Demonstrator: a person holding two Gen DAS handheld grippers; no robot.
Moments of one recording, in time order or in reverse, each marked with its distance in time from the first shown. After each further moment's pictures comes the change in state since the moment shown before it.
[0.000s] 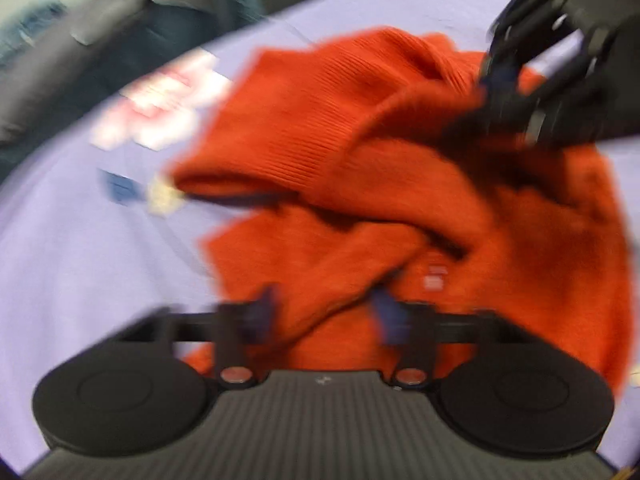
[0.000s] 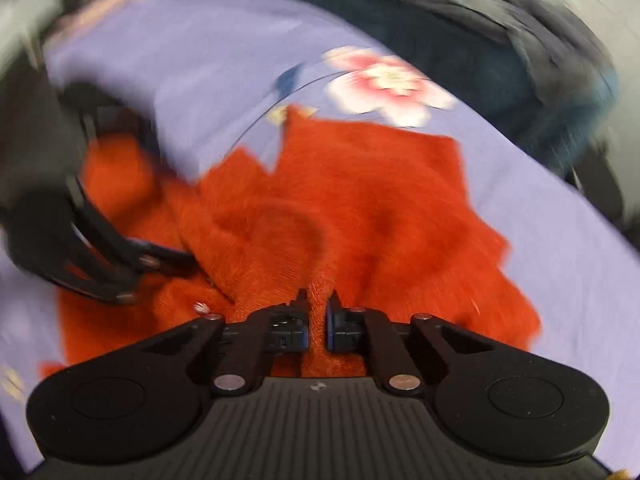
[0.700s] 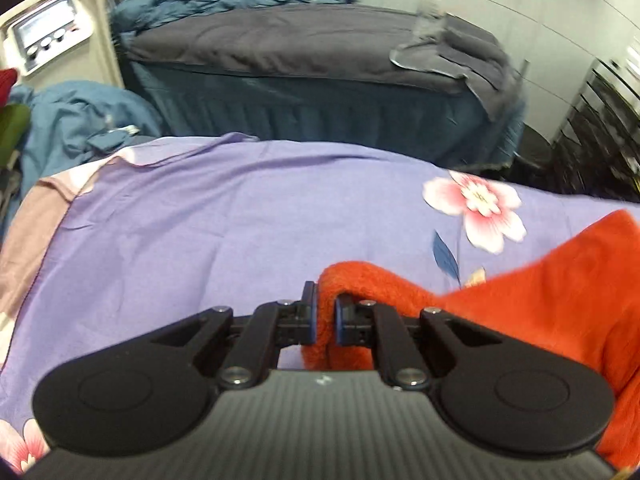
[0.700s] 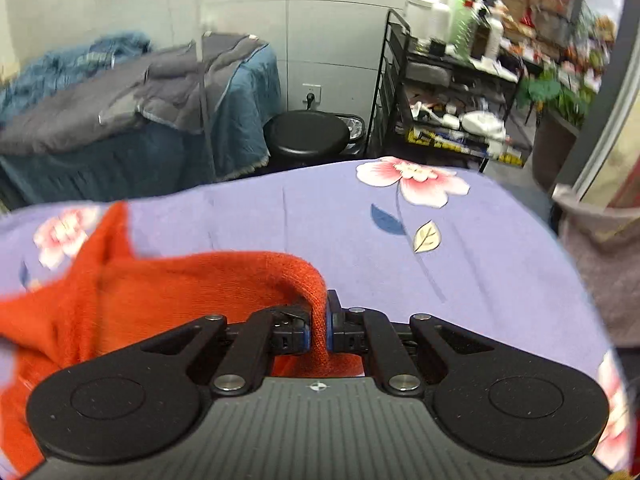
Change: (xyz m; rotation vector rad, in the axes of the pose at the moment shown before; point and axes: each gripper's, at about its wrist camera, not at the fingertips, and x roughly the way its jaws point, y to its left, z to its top) left arm -0.133 0.164 -0.060 -0.691 -0.247 0.403; right arm -0.191 -0.170 -0.142 0.707 -0.269 -0.481
